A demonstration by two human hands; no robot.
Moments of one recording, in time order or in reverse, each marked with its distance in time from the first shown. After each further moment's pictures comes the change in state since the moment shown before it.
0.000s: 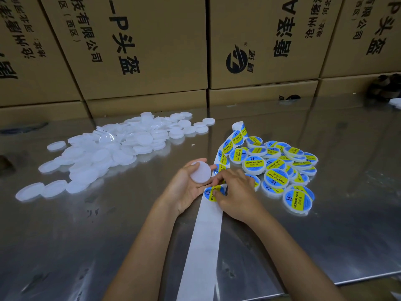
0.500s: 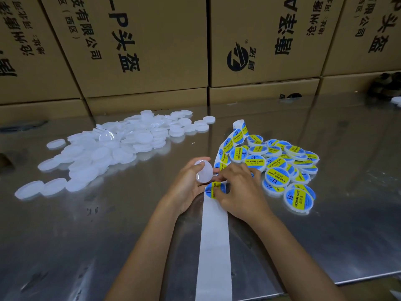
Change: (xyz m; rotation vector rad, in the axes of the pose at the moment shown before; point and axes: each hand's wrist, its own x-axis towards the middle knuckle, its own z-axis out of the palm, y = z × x) left_hand 0.002 -0.005 0.003 0.221 0.015 0.098; right_hand -0.001 0.006 -0.003 -0.232 0.119 -0.089
